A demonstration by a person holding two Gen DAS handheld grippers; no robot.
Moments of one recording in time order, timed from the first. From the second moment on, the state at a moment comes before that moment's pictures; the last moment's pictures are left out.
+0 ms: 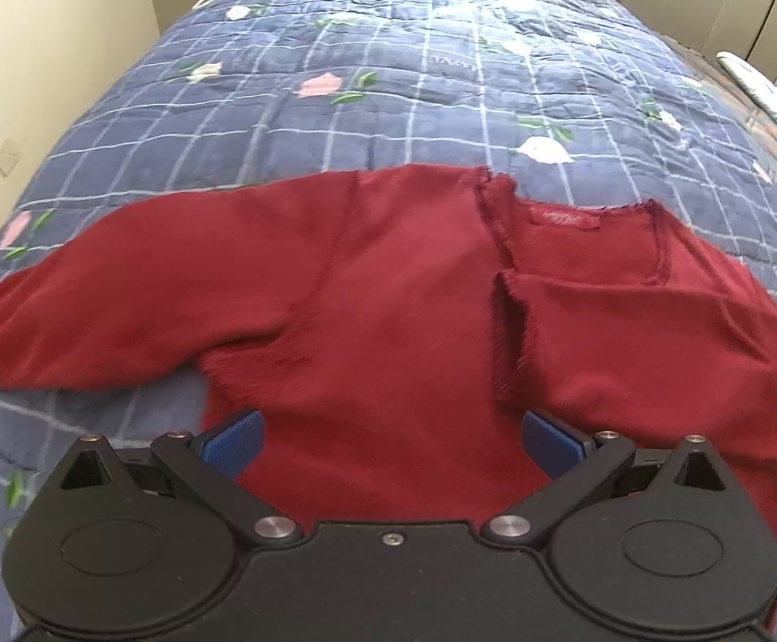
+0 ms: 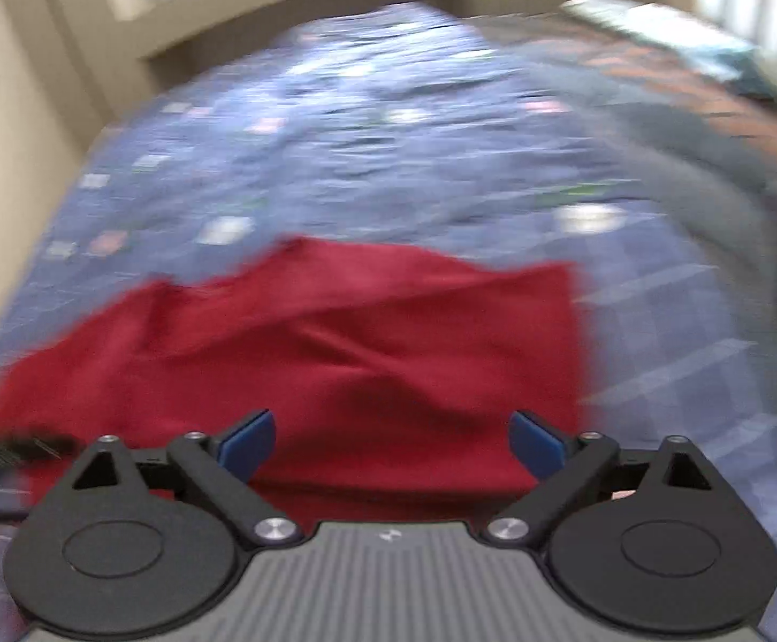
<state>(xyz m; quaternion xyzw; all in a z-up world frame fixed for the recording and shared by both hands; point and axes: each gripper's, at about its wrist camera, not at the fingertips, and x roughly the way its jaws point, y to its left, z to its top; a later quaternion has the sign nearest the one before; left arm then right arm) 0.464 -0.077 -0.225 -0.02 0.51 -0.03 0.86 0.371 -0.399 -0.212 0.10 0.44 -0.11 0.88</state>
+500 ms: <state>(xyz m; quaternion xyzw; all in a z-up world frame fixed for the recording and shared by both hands) 0.509 -0.125 -0.250 -0.04 0.52 -0.04 0.85 0.341 -0.413 -0.261 -0.01 0.43 -0.12 0.89</state>
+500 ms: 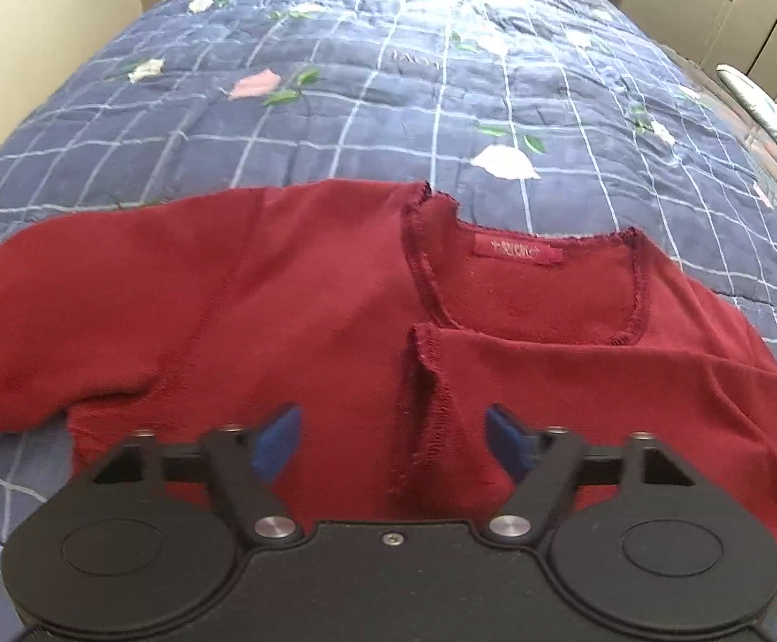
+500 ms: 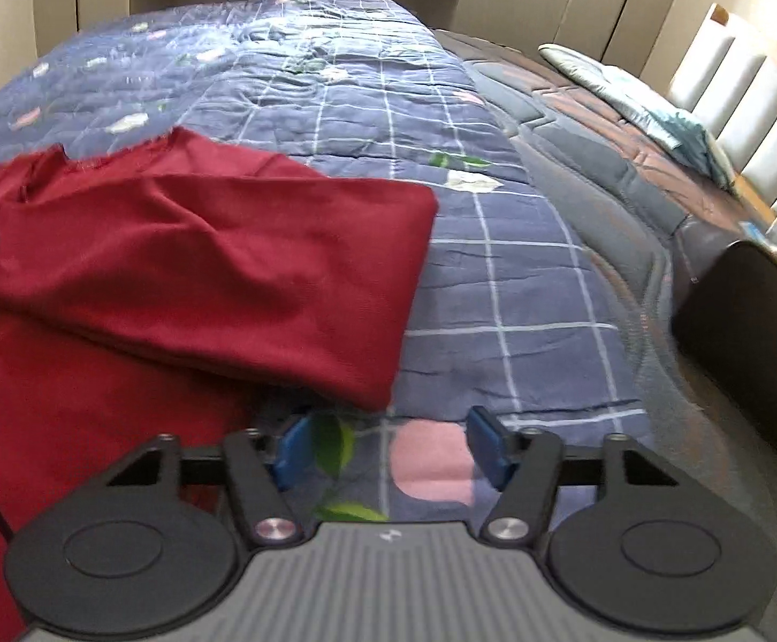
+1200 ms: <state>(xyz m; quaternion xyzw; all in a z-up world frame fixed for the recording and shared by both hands) 0.481 -0.138 -0.248 -0.02 0.50 -0.06 0.86 0.337 -0.416 -0.257 0.00 0.44 -0.15 0.89</state>
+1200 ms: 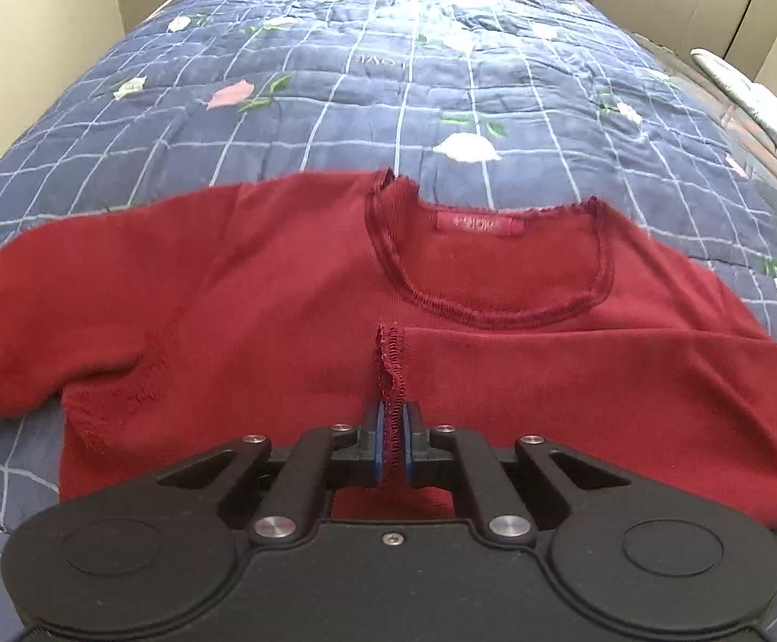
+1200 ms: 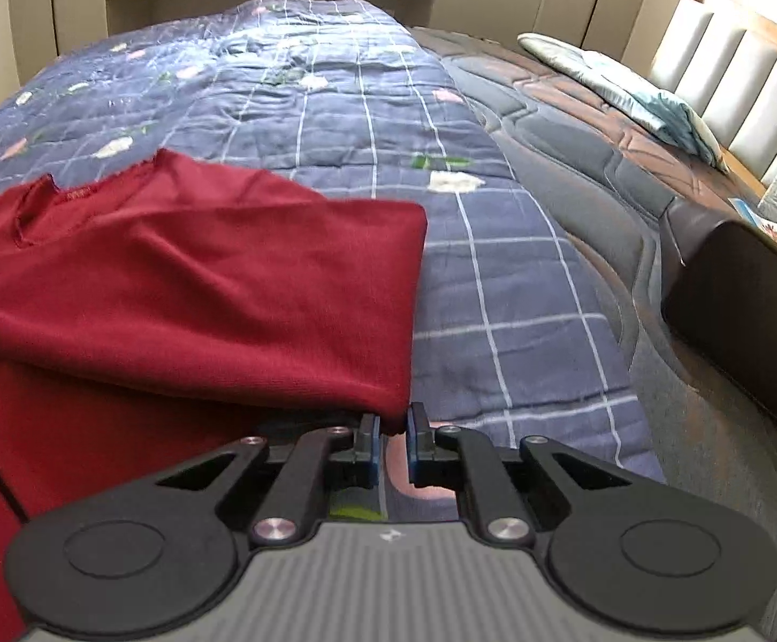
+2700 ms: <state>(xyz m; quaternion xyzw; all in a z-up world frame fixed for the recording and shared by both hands) 0.435 0.035 -0.224 -0.12 0.46 0.13 0.87 0.321 -0.316 -0.223 0.04 0.46 -0.11 0.88</state>
